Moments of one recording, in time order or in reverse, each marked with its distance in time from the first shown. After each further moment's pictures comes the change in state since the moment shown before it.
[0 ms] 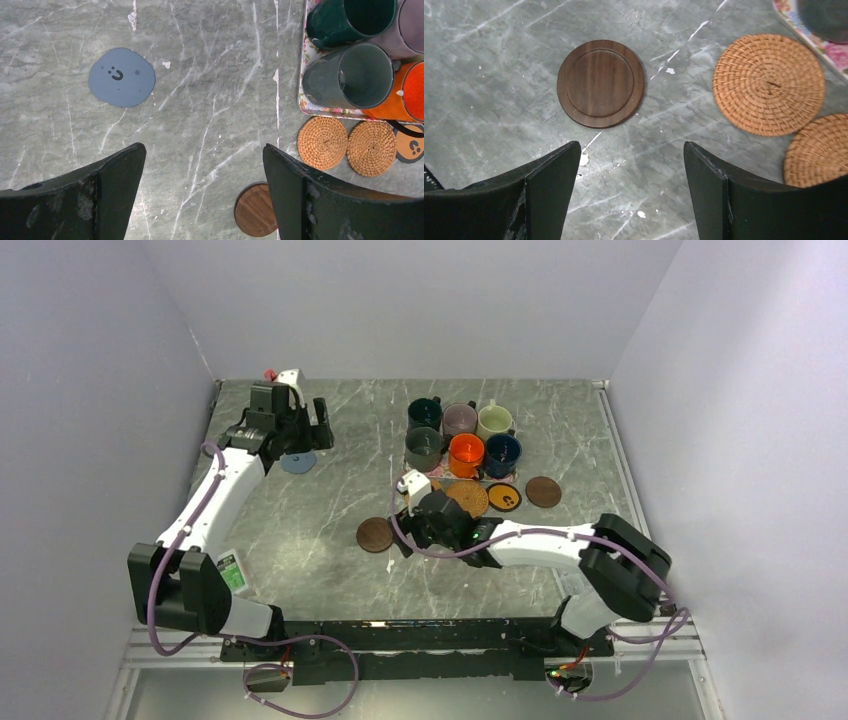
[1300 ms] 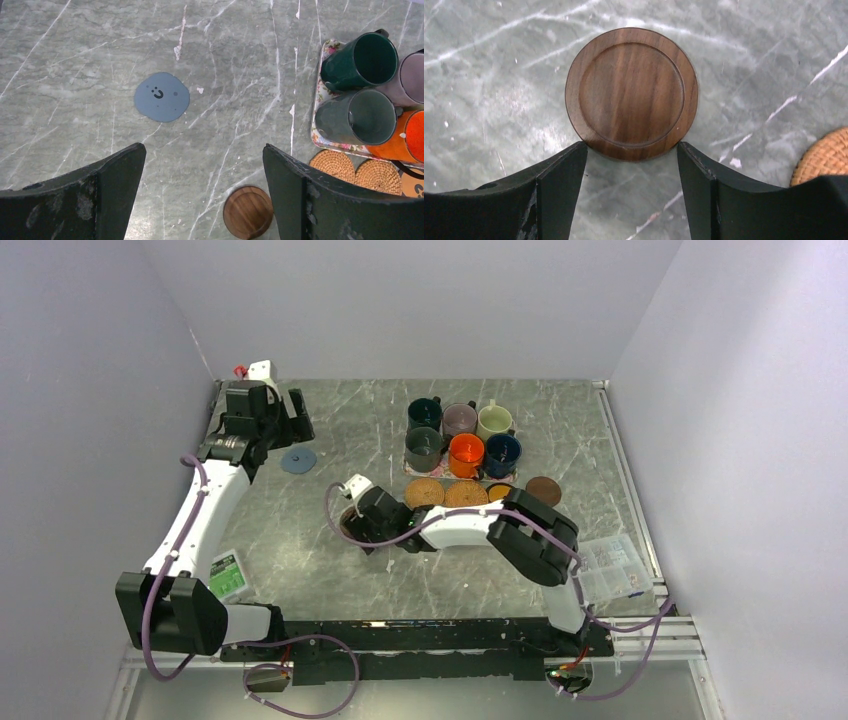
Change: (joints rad) left arm 0.068 -0.107 -0.020 0.037 -0.084 -0.012; right arm 0.079 0.497 0.429 -0.106 0.017 -0.064
